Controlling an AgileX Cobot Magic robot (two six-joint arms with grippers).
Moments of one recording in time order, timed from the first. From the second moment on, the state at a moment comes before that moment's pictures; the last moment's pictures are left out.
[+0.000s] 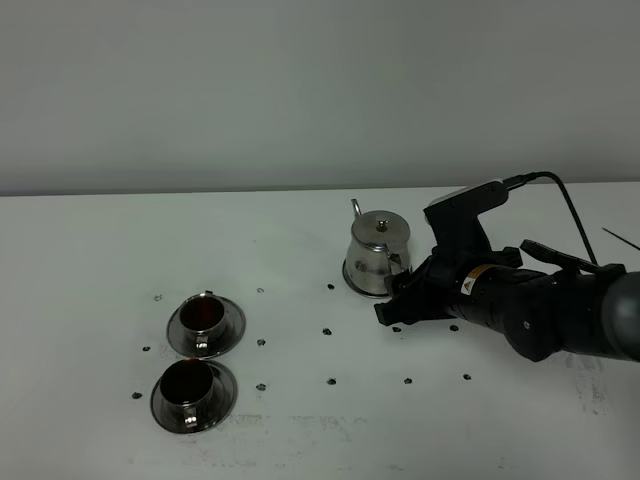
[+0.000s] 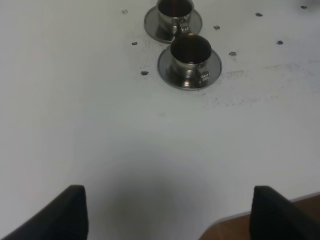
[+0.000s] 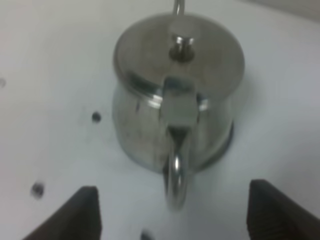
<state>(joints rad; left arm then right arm) -0.09 0.00 -0.47 -0.11 1.09 0.12 0.54 1.89 -1.01 0.08 -0.13 -0.07</state>
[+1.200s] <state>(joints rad) -0.09 0.00 -0.47 -0.11 1.09 0.12 0.55 1.49 -1.00 0.04 0.33 -0.07</state>
